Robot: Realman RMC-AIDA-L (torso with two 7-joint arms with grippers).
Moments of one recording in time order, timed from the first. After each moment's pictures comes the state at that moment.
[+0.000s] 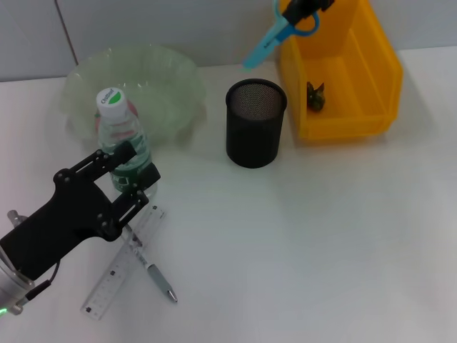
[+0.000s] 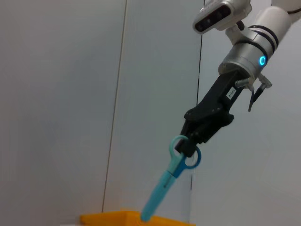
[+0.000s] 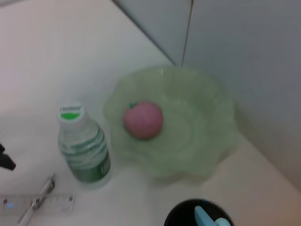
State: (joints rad) left arm -0.31 -2.02 1.80 0.29 0.44 1.53 -0.64; right arm 1.22 1.93 -0.83 -1.08 -2.71 -1.79 2.29
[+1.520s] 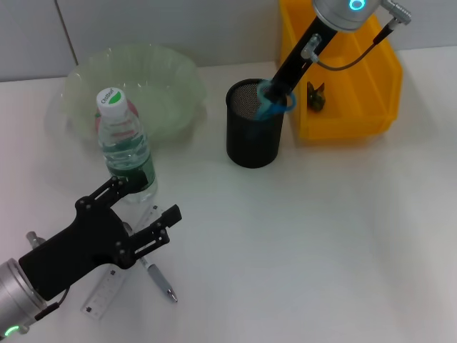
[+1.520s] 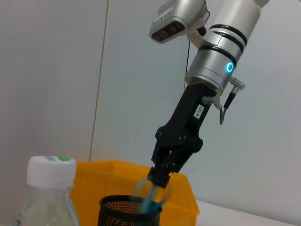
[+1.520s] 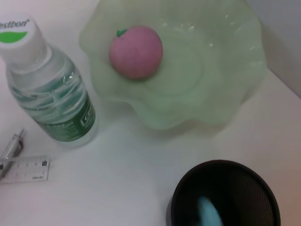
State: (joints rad) left arm -0.32 -2.02 1.80 0.25 0.53 1.47 -0.66; right arm 1.25 1.99 -1.00 -0.68 -2.77 -1.44 2.34
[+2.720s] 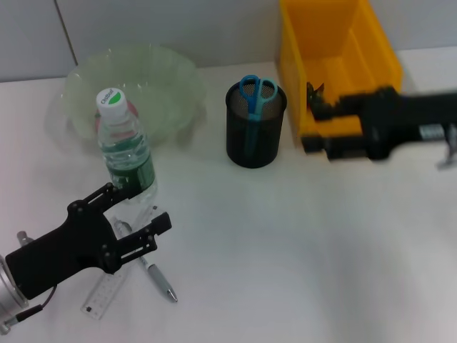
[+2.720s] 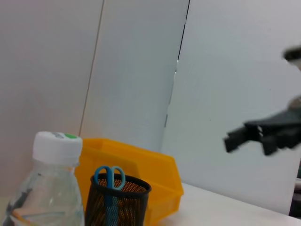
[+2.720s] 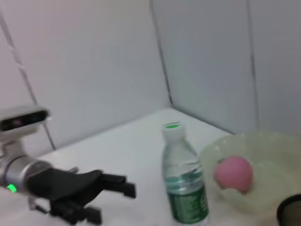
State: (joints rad) left arm -0.34 -1.96 1.80 0.26 0.60 1.47 -0.79; right arm 0.39 2.07 -0.89 -1.21 -1.88 -1.65 1.78
